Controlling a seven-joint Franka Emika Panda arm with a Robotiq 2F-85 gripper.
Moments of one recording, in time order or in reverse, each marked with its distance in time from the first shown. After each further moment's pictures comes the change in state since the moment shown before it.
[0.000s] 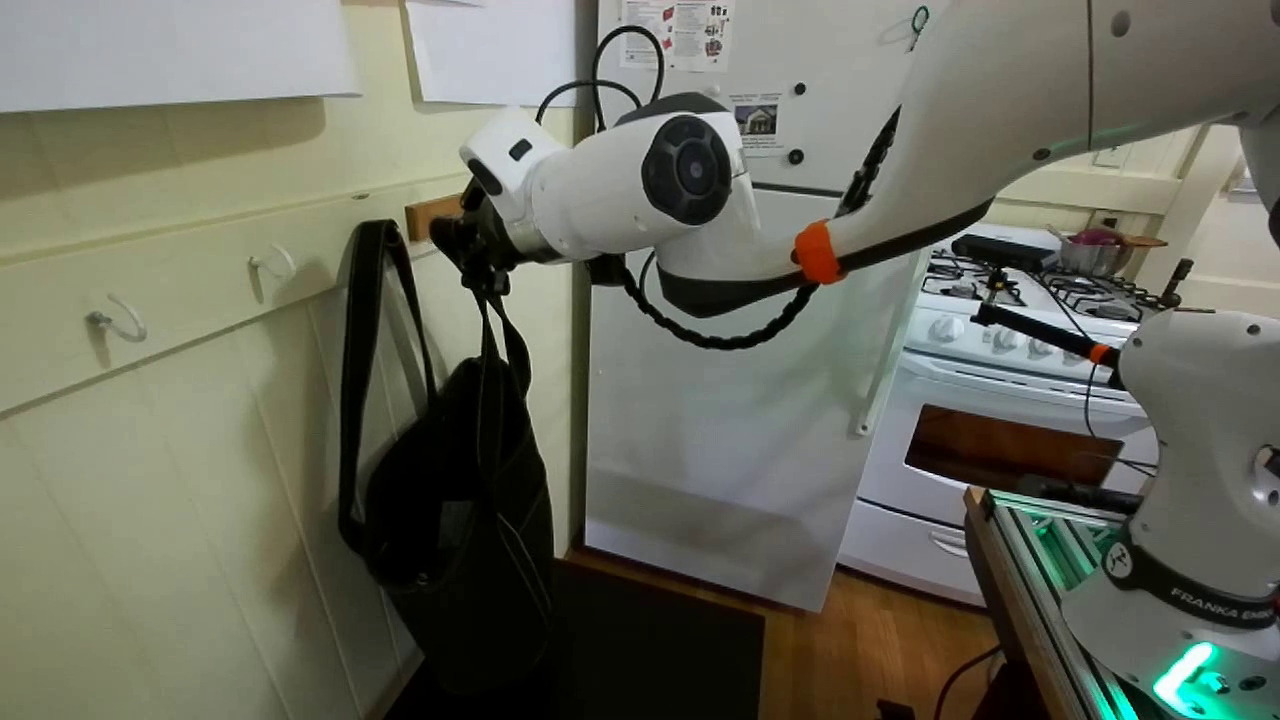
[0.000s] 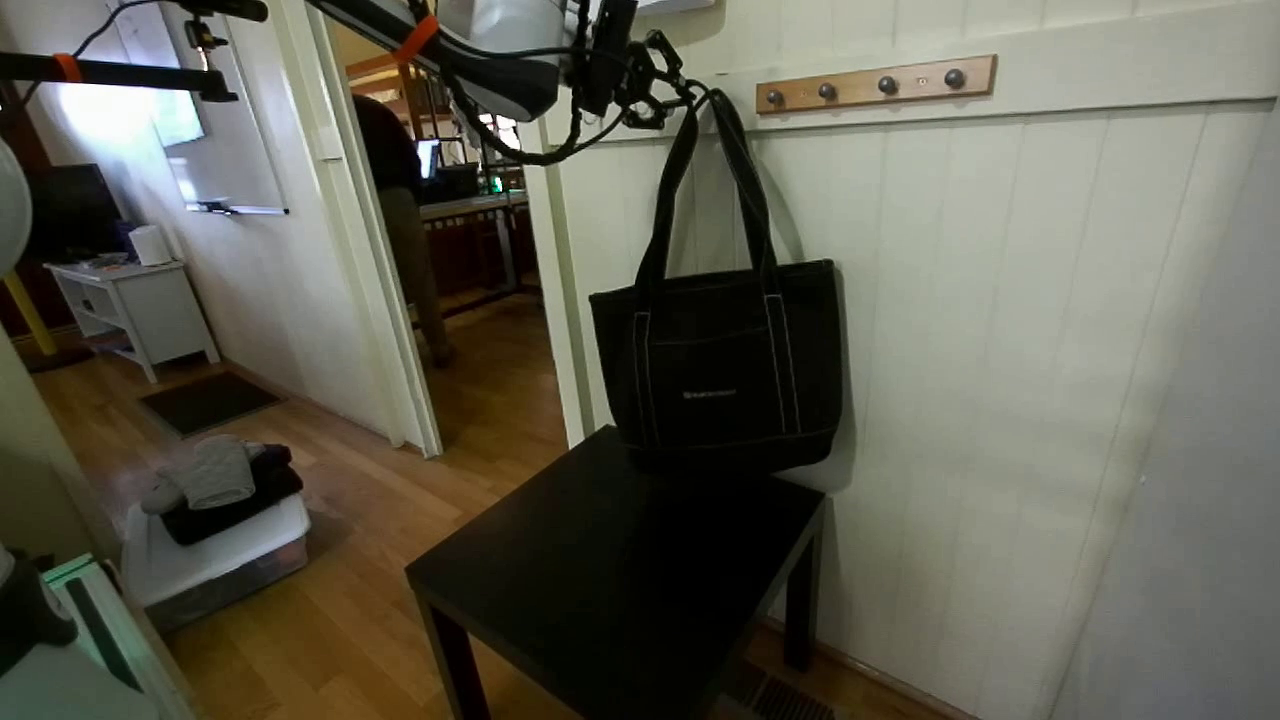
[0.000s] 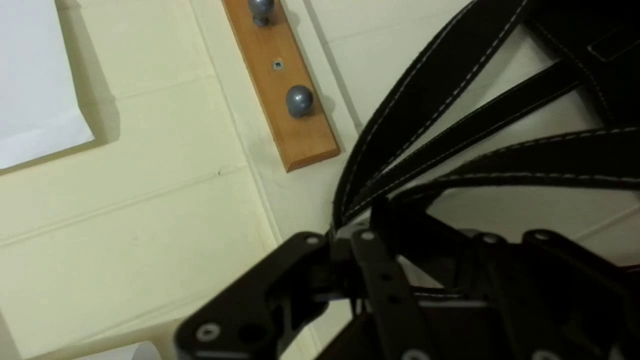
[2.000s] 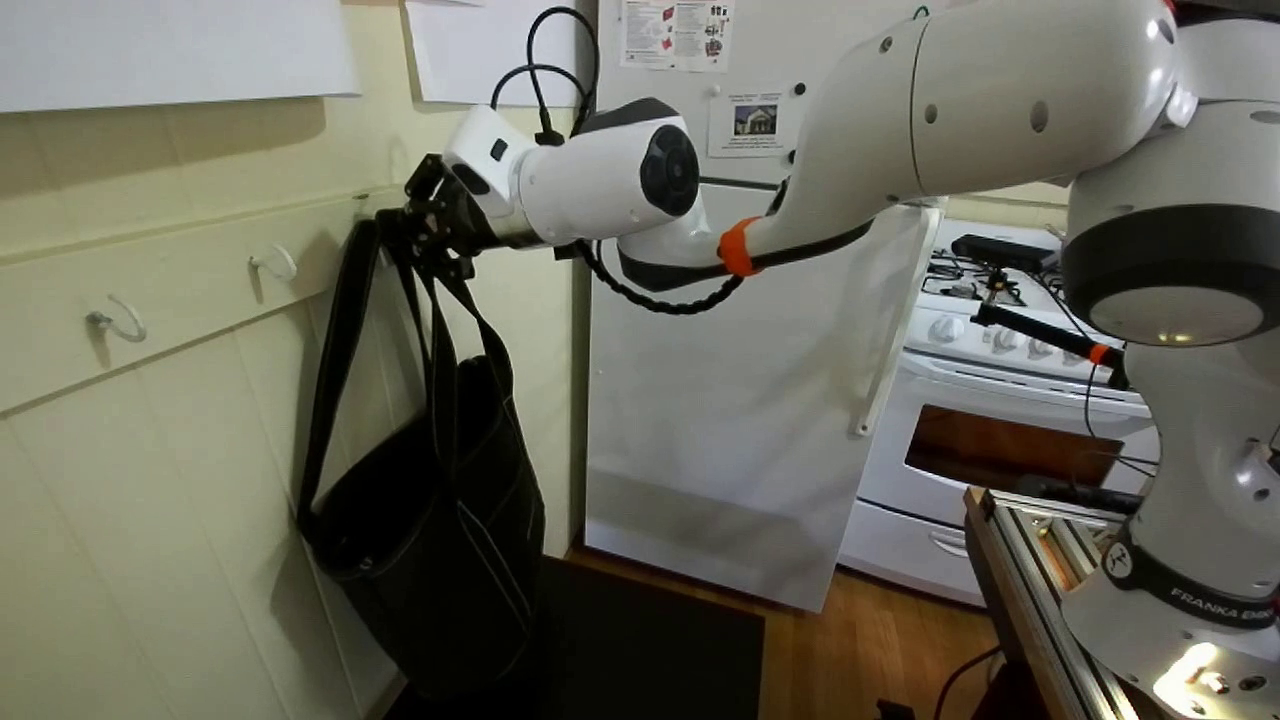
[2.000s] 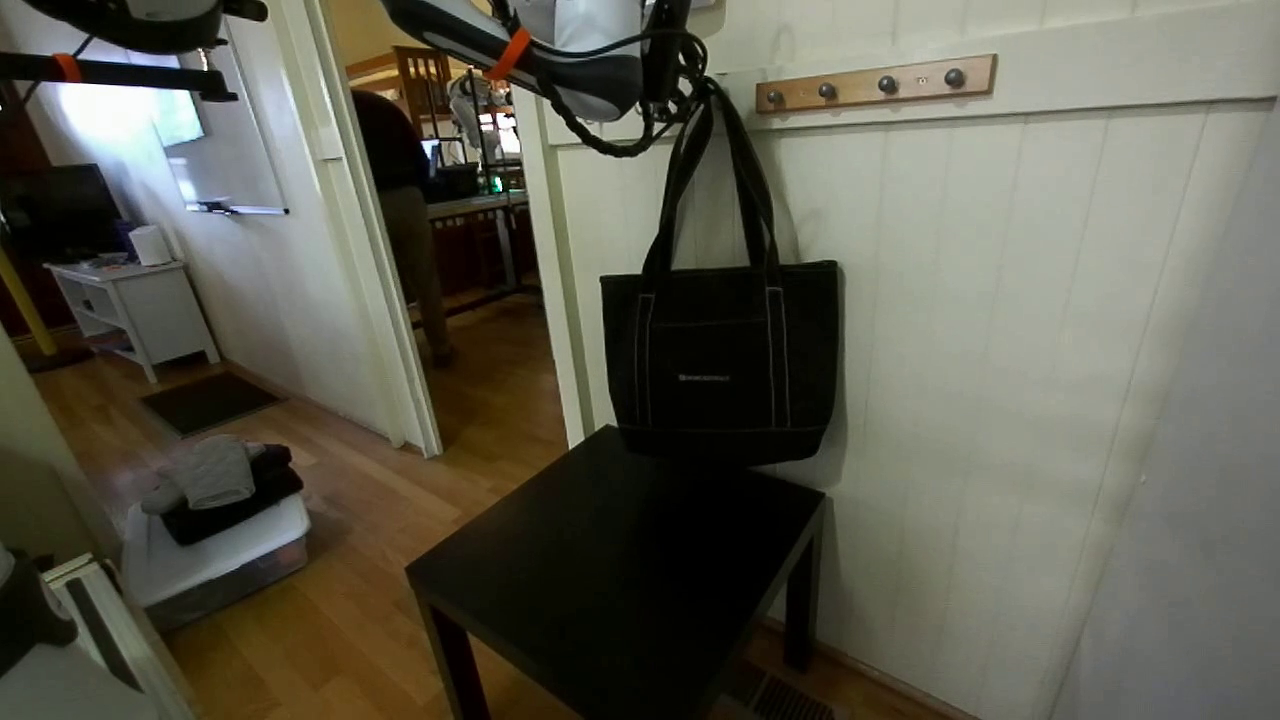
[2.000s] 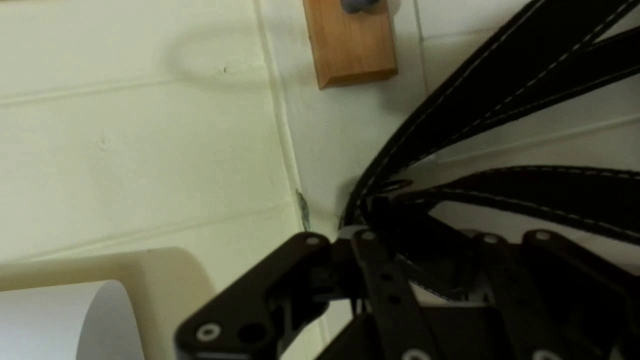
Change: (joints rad) arm -0.270 0.168 0.043 0.254 0.000 0.362 -0.108
